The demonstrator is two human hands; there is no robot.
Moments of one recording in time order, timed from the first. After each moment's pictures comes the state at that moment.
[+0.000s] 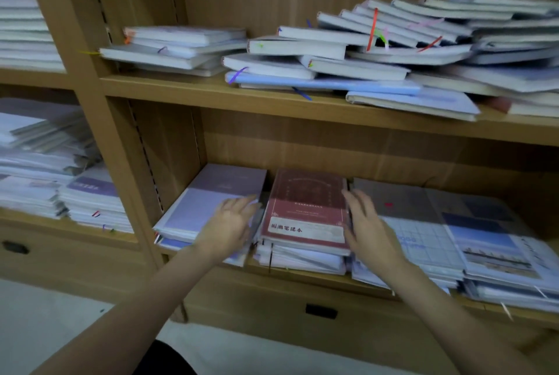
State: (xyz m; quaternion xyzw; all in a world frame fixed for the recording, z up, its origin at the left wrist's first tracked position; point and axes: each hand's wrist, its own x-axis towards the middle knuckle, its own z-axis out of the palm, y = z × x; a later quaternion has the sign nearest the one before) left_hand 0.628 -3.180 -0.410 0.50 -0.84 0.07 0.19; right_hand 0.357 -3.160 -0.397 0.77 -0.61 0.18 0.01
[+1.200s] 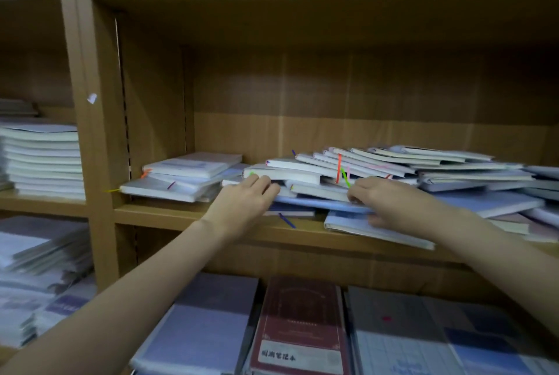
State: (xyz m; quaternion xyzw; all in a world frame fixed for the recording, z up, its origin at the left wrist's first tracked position) left_hand 0.602 -3.227 -0.188 0.36 -0.78 0.45 0.23; right_hand 0.334 -3.189 -0.143 0.85 -0.47 0.03 0.25
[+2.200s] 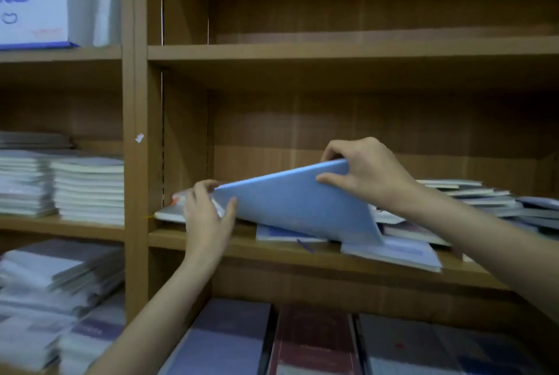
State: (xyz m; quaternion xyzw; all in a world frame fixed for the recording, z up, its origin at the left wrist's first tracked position) left_hand 0.642 -3.163 -0.168 0.52 -0.57 0.02 0.63; right_hand 0.415 -3.118 -0.062 0.81 -0.42 0.32 0.25
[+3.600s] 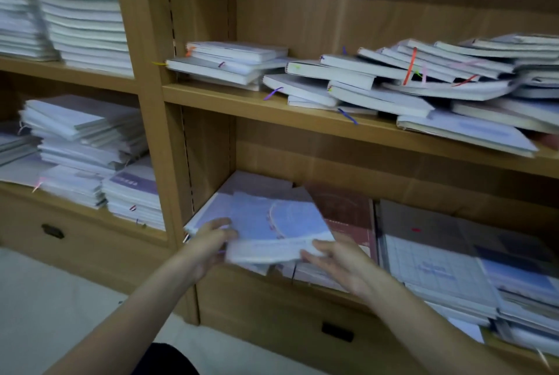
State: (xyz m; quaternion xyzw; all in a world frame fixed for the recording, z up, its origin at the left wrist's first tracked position) left_hand 0.674 -3.133 -0.383 0.60 -0.31 -0.55 0.48; right_hand 0.456 -3.152 -0.380 0.33 -0.46 0.41 -0.72
